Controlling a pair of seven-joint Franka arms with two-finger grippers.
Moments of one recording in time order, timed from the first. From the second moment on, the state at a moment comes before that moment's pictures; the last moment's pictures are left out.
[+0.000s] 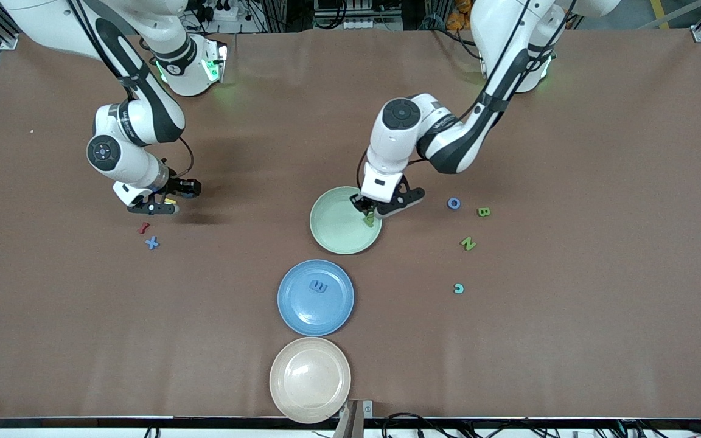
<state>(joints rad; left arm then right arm) -0.60 0.52 -0.20 -1.89 0.19 2.61 -1.42 -0.27 0.23 0.34 -2.52 -0.08 2.56 0.18</state>
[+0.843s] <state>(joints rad) -0.68 0.52 -0.15 -1.86 0.25 2.46 -1.43 -0.29 0.26 0.34 -2.53 -0.08 2.58 0.18</state>
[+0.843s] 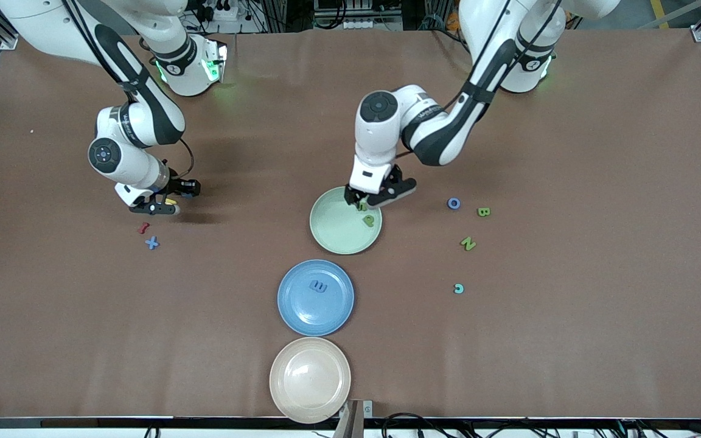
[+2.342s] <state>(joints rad) -0.33 0.56 -0.13 -1.88 0.25 2.43 -1.10 -0.21 0.36 0.52 -1.96 0.09 2.32 0.52</state>
